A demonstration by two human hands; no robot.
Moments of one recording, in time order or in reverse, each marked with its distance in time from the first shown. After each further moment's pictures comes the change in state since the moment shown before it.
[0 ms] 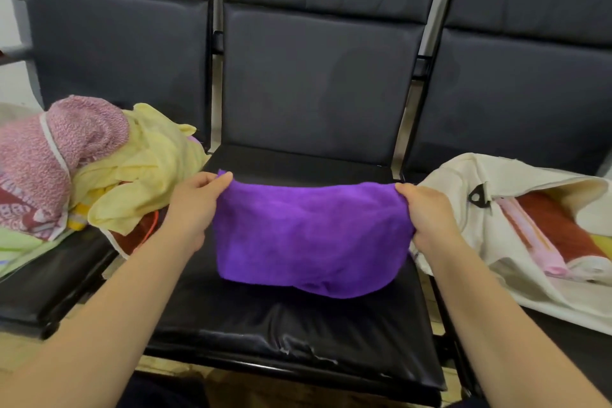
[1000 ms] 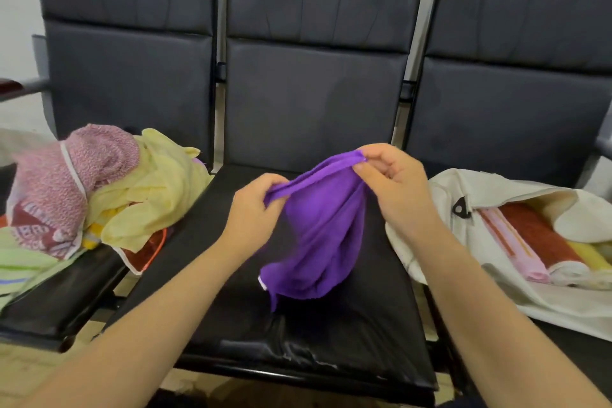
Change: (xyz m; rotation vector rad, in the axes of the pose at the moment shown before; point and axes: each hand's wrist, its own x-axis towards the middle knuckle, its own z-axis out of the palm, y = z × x) left_hand -0.040 0.028 0.040 0.410 -0.201 0.772; right_hand -0.069 -0.069 0.010 0.050 -0.363 -0.703
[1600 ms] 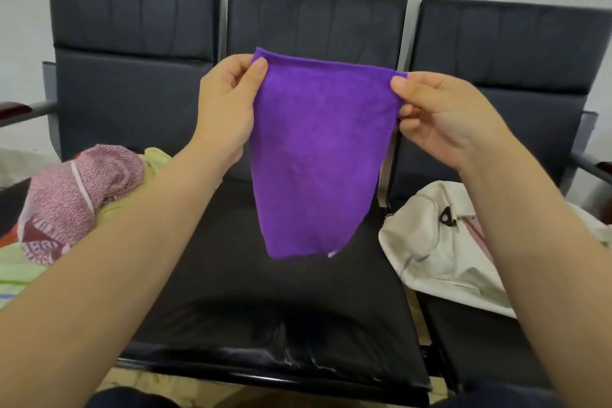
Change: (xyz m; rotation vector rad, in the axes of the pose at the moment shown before) left_hand 0.076 0.116 -0.085 -0.553 0.289 0.036; right_hand 0.050 -0.101 -0.049 0.341 -0.034 0.211
